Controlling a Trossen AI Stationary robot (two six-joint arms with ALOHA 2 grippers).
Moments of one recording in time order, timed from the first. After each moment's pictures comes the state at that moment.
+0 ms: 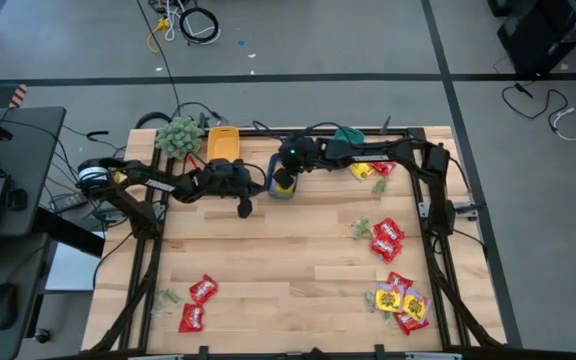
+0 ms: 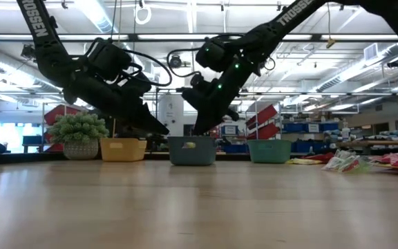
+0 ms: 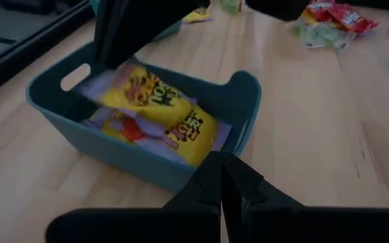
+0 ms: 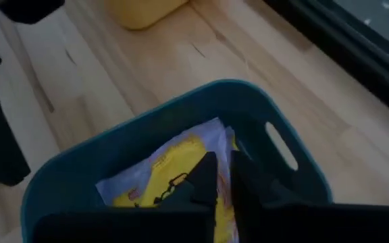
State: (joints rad) left arm 0.40 1.53 0.42 0.68 0.19 0.02; right arm -0.36 2.00 1.41 -0.27 0.11 0.26
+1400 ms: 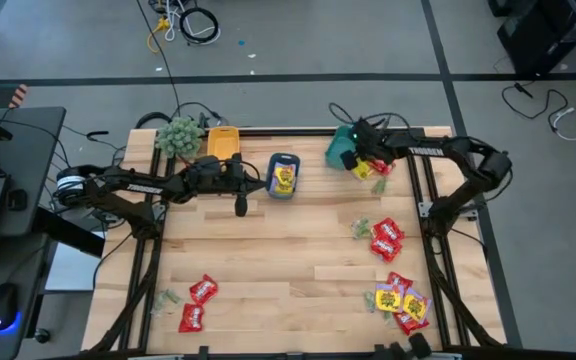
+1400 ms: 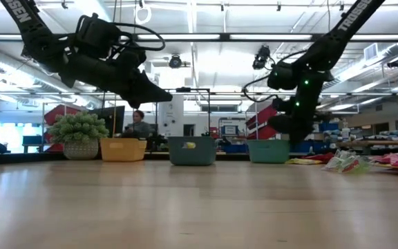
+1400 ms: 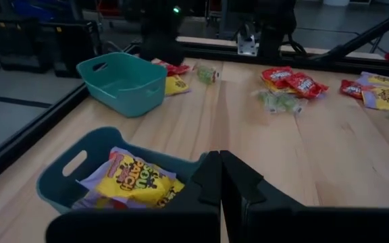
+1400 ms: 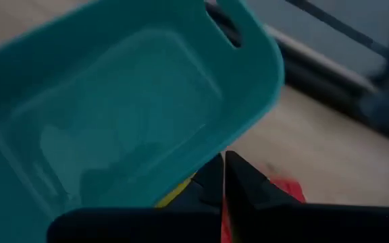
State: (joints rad) left arm 0.36 1.34 0.42 0.68 0.20 0.01; right arm -0.74 1.58 0.83 -0.32 0.32 0.27
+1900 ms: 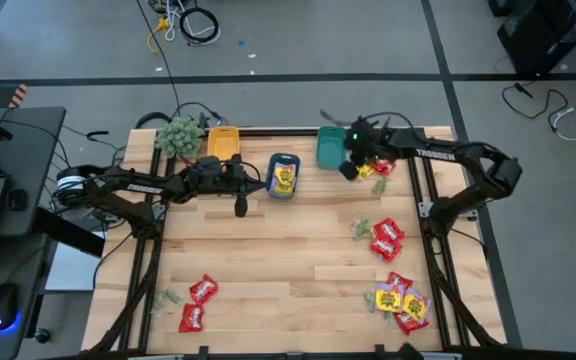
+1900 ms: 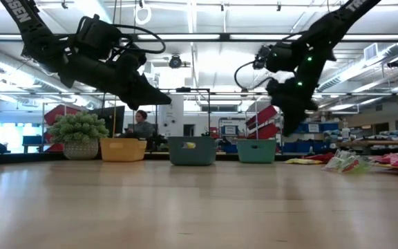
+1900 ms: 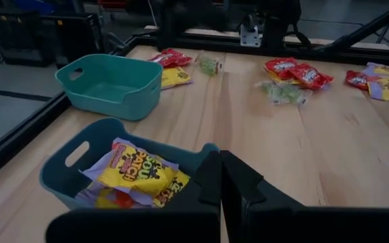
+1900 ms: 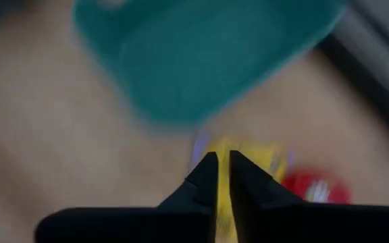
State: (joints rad) left arm 0.36 1.34 0.42 0.65 0.19 0.02; right arm -0.63 1.46 0.88 -0.58 0.13 0.08
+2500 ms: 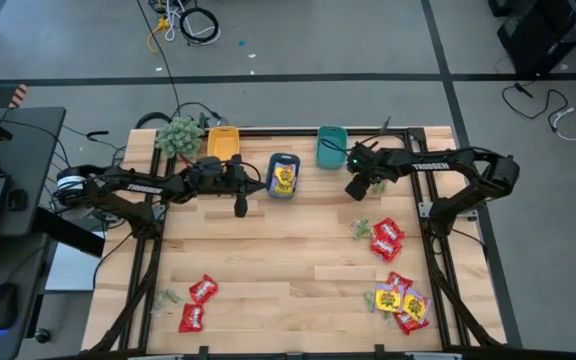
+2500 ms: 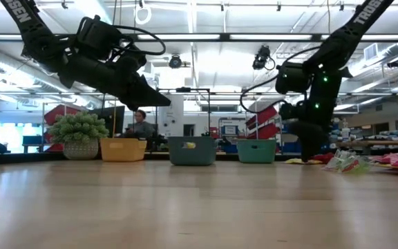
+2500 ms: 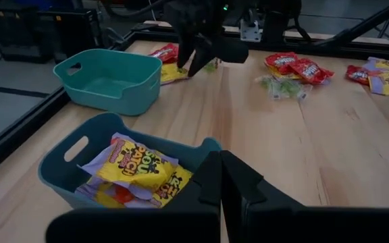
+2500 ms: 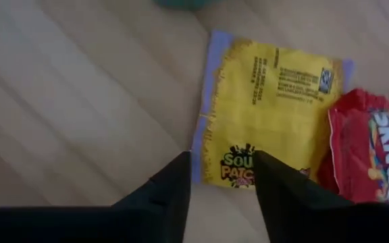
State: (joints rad) left arm 0.36 1.34 0.42 0.63 0.19 0.03; right arm -0.57 1.49 0.67 -0.42 0.21 0.12
